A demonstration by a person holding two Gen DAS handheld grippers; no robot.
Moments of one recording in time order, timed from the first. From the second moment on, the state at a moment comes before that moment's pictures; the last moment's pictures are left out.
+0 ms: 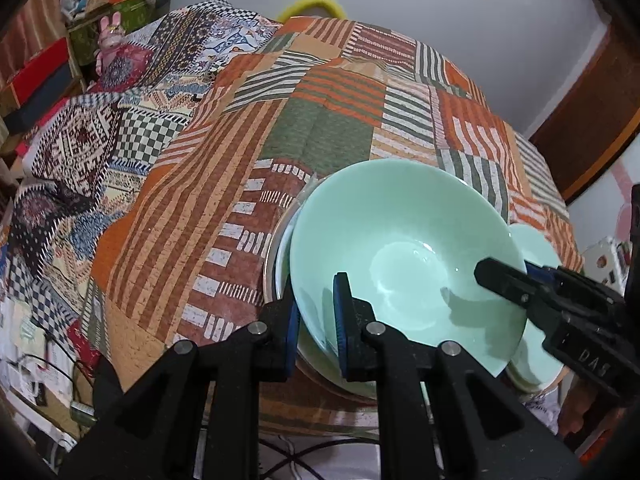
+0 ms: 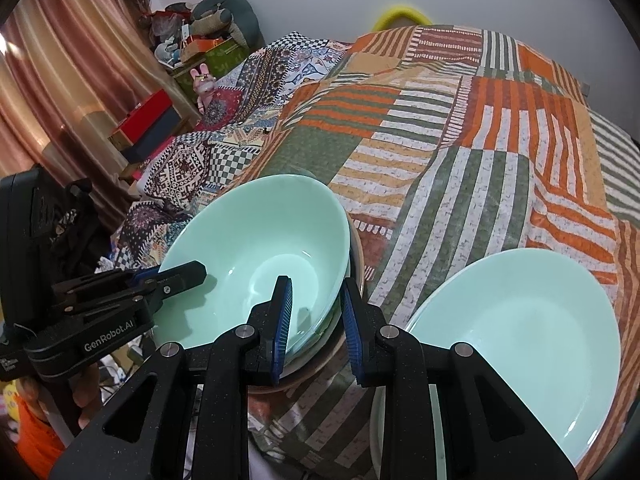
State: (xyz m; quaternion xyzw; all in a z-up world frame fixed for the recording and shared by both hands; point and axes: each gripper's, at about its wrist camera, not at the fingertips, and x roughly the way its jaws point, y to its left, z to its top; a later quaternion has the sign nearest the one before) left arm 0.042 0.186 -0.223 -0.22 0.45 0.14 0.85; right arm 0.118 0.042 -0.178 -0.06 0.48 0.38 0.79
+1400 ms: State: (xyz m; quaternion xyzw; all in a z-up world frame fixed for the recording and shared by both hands) left arm 0.027 0.193 -0.208 -0.18 0.44 0.16 0.87; right arm 0.129 0.023 -0.177 -0.02 0.48 0.37 0.79
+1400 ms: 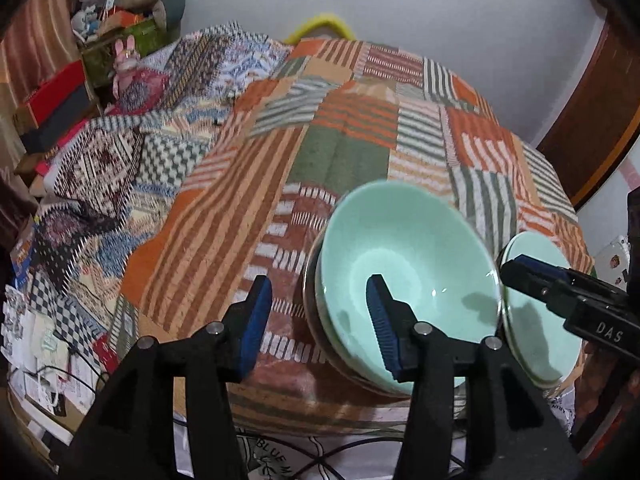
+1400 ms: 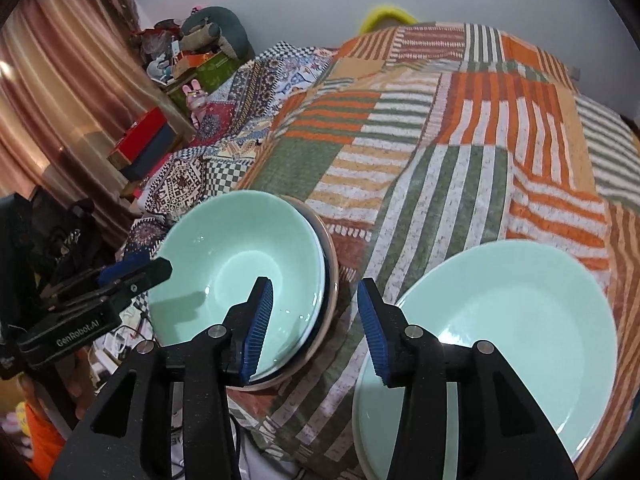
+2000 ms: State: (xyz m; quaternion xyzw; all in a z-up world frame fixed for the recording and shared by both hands) left arm 0.040 0.199 -0.249 -0.21 0.46 0.14 0.85; right arm 0.139 0.037 -0.203 -0.01 0.51 0.37 0.78
